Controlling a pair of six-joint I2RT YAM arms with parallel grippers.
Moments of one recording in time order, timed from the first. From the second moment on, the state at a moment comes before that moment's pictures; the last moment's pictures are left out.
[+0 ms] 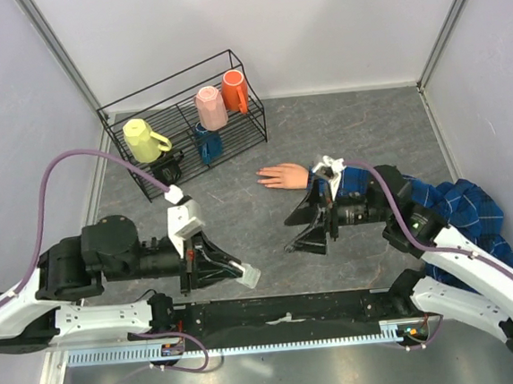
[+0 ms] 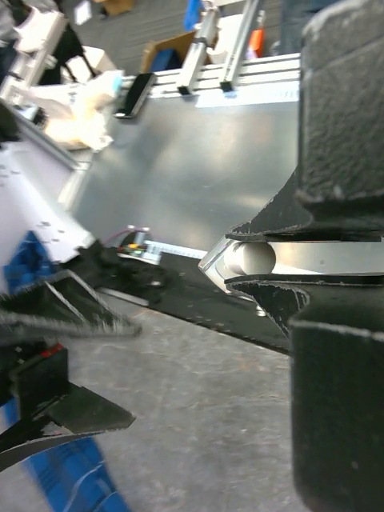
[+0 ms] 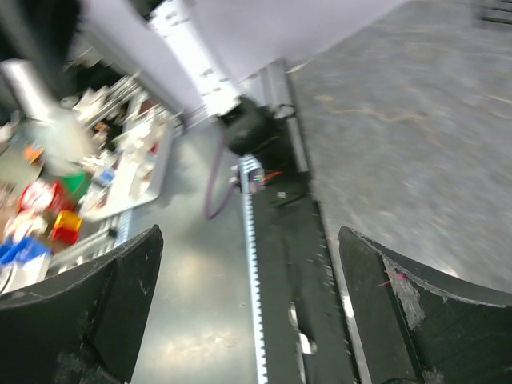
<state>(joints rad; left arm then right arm) -1.39 0.76 1.33 -0.80 0.08 -0.32 0.70 0.83 0.79 -0.08 -0.79 0.49</state>
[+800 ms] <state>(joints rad) -1.39 0.83 1.35 -0.85 0.09 -0.20 1.05 1.07 0.90 0.19 -0.97 0.49</state>
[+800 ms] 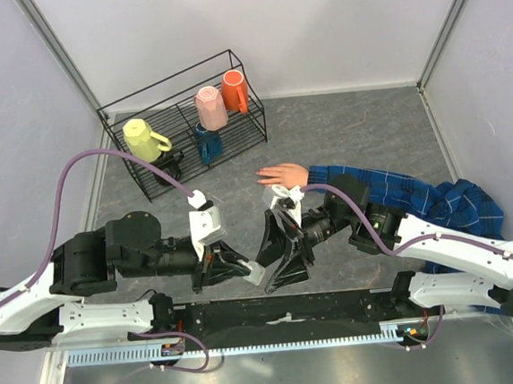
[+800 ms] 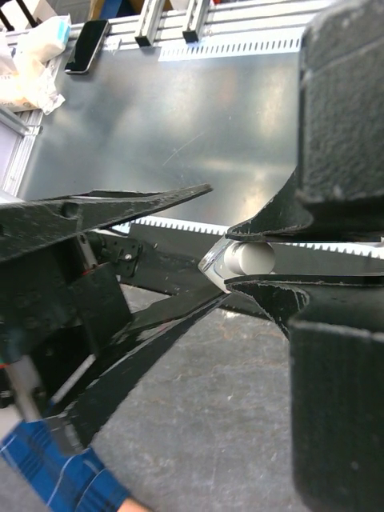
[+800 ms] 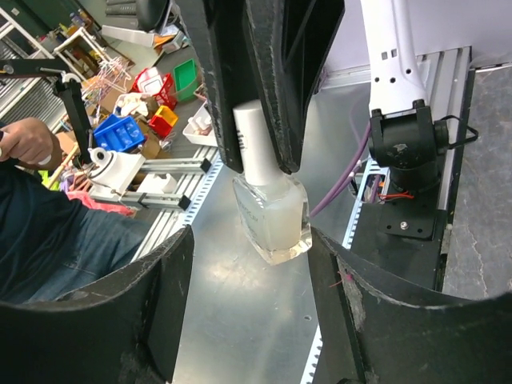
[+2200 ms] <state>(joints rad) -1.21 1.05 1.53 -0.60 -0.43 -0.25 0.88 0.84 0.85 -0.15 -0.05 0.16</state>
